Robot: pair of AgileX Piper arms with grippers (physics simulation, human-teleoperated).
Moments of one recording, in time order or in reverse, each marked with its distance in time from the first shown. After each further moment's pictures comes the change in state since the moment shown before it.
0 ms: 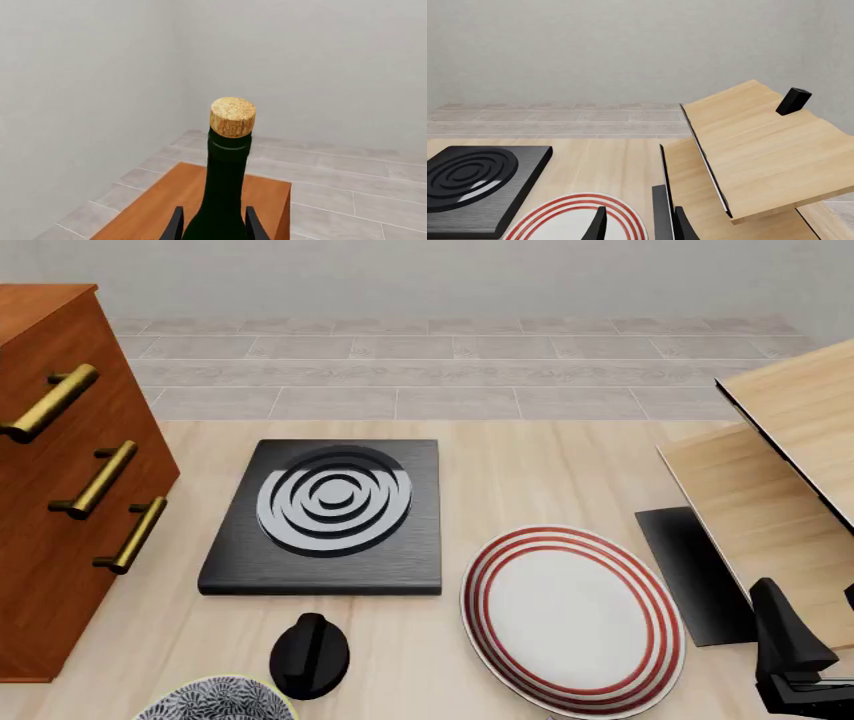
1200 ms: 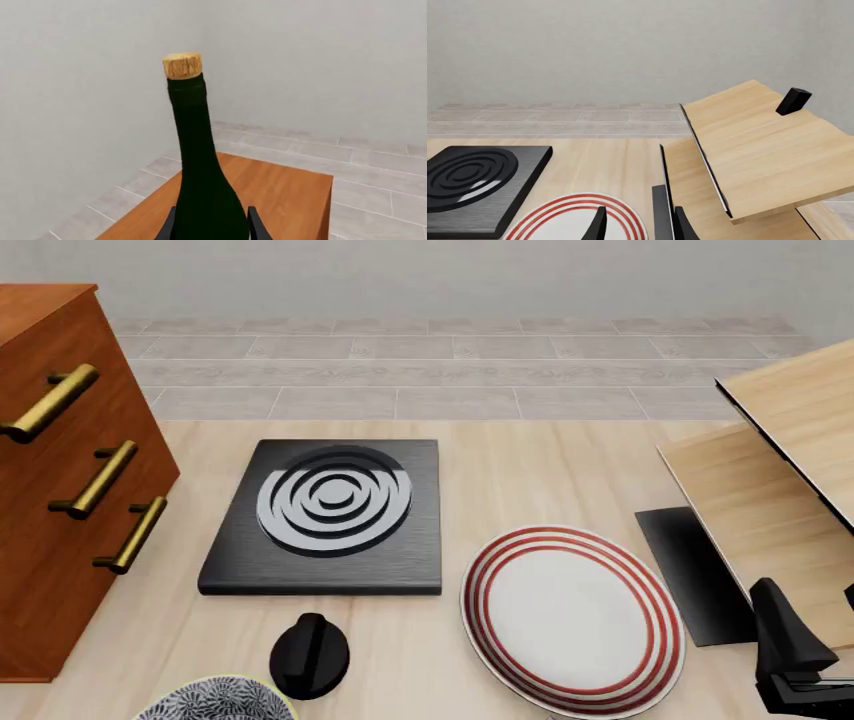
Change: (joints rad) left arm 0.097 0.098 0.050 -0.127 0.044; right arm 0.000 0.000 0.000 0.000 0.000
